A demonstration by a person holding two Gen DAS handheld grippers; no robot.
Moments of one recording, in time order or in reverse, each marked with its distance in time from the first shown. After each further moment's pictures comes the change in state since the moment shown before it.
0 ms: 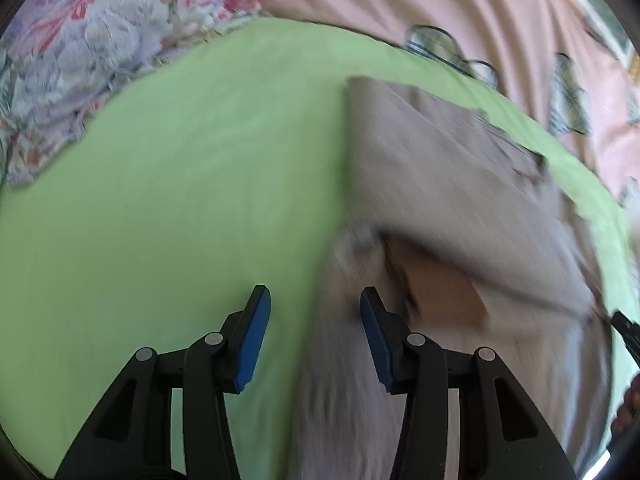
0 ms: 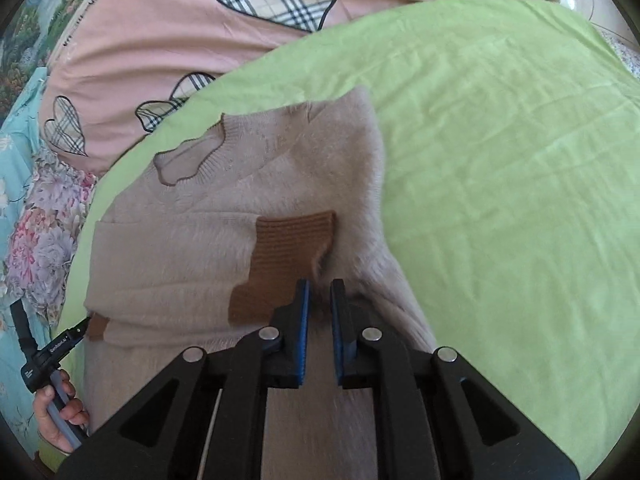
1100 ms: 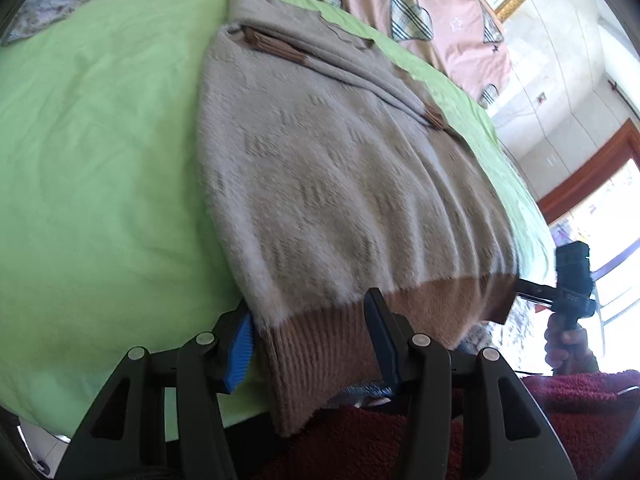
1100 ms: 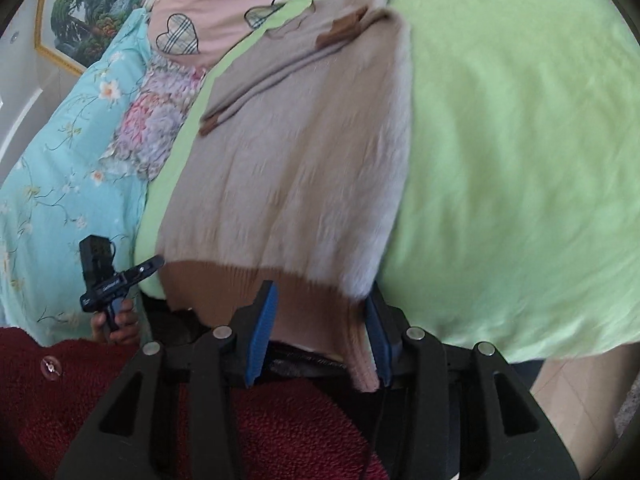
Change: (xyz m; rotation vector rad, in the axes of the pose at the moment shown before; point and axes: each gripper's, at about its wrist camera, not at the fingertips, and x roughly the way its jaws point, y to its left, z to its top) left arm -0.118 0.014 -0.221 0.157 0.157 -0.455; right arm -0.106 -0.039 -0.218 -0.049 0.276 0.364
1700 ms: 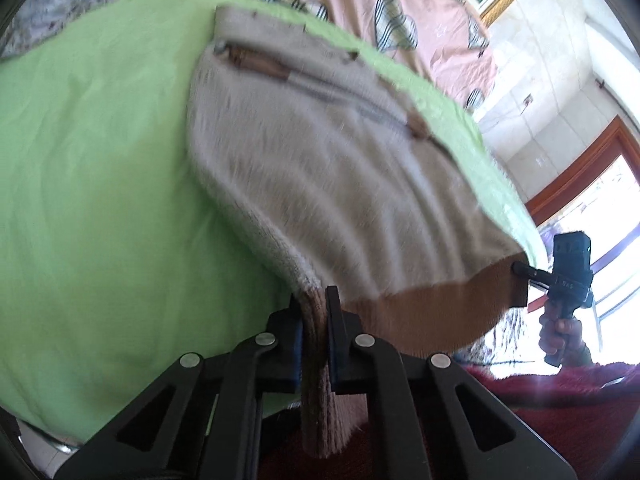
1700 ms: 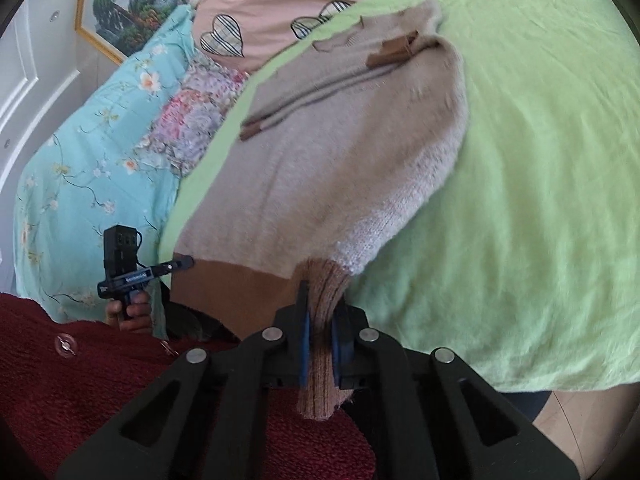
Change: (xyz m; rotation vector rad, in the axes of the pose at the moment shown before) left arm -0.019 -0.007 0.011 0.019 -0.063 -0.024; right arm -0.018 0.028 0.017 -0.123 -0.110 0.078
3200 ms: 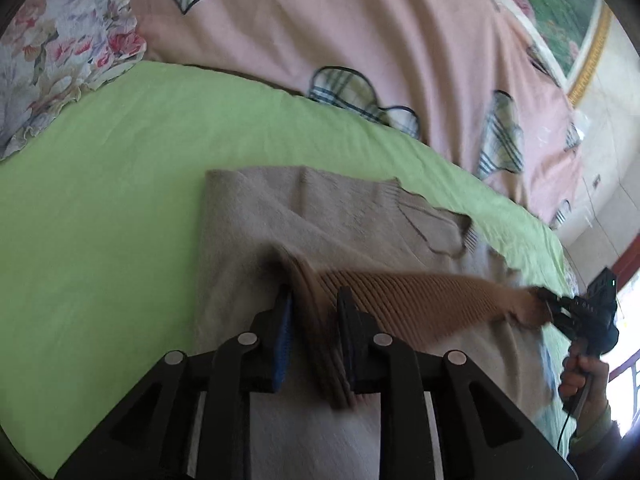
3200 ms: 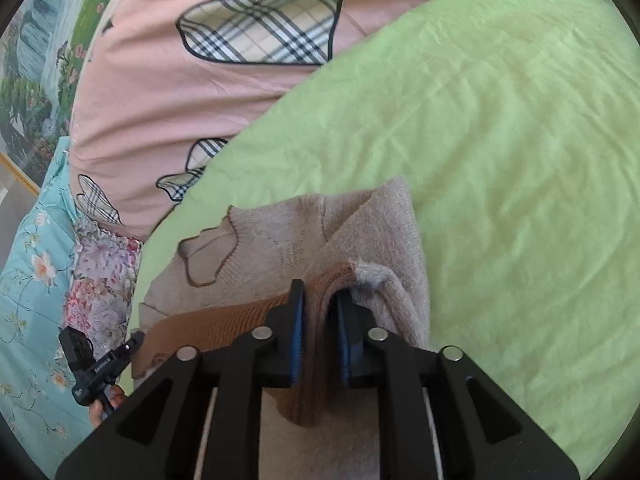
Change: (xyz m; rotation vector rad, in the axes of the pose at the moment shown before) left arm 0.154 0.071 0.313 -0.038 -0.211 0.182; right arm 0.113 -0.128 0.309 0.210 -0.244 -0.200
